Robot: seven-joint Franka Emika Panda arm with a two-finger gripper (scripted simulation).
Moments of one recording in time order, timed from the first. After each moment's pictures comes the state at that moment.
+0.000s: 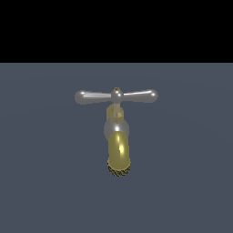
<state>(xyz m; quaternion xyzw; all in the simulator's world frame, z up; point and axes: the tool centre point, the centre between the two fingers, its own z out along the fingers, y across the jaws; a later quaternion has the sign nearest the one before) -0.261 -0.003 0.489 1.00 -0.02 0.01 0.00</state>
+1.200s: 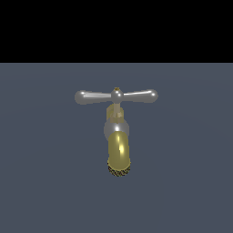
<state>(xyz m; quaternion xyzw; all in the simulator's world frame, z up) -0.239 0.007 0.473 1.00 -0.05 0.00 -0.03</state>
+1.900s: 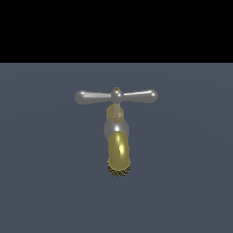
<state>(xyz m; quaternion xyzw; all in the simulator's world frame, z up) -0.176 0.028 0.432 0.98 -0.17 -0.02 -0.07</state>
